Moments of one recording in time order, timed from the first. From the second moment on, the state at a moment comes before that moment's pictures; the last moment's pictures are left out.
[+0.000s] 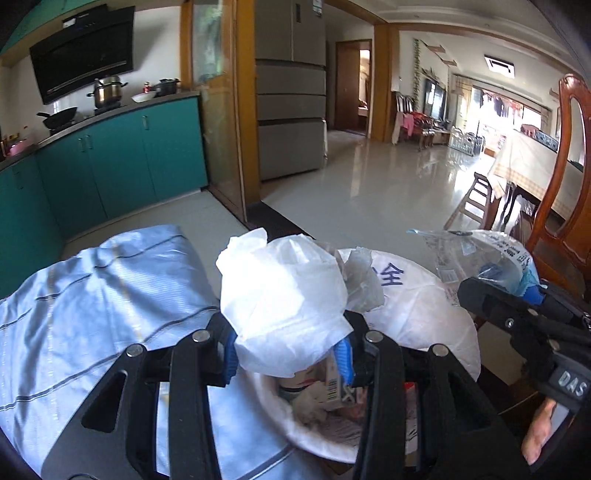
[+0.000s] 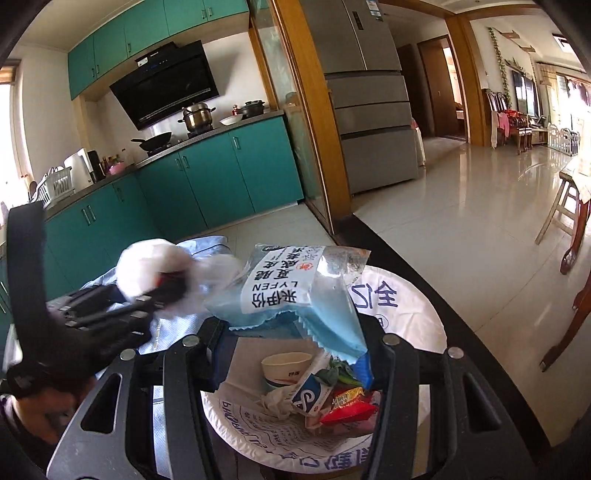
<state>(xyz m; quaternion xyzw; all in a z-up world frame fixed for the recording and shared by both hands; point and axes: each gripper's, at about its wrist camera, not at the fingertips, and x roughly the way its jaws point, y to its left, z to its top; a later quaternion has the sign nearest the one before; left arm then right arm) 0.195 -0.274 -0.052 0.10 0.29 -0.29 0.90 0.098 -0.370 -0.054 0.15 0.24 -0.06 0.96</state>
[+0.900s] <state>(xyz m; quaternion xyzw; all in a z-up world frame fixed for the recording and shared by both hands) 0.213 -0.321 -0.101 0.12 0.34 -0.30 0.88 0.100 -0.388 -0.061 0.15 0.26 -0.10 0.95</state>
